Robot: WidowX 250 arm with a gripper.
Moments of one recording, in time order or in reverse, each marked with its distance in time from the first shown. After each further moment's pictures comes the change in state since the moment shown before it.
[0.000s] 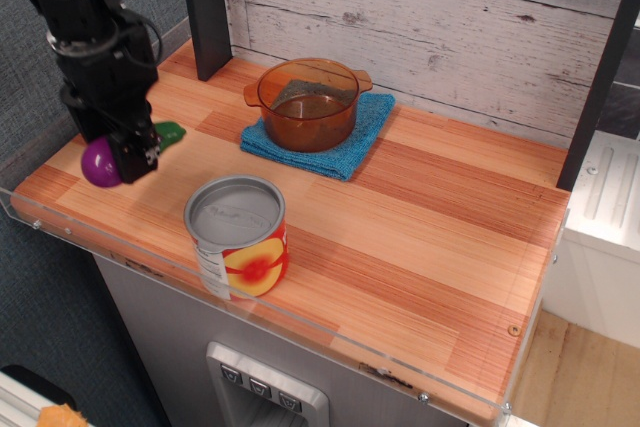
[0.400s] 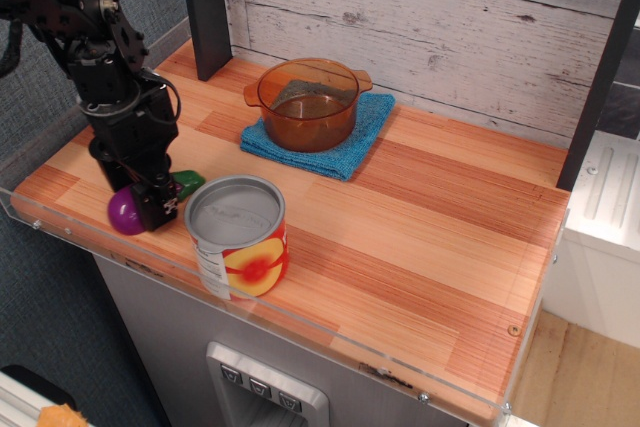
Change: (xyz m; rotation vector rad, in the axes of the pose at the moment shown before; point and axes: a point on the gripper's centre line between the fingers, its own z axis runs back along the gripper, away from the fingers) arm -0.005 -0.013 -0.050 -0.055 0.025 -0.053
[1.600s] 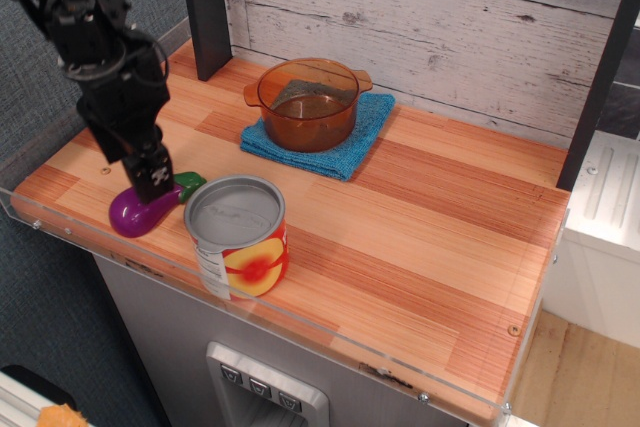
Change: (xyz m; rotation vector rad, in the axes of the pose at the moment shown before) arm 0.005 0.002 0.029 0.023 -0.070 -0.063
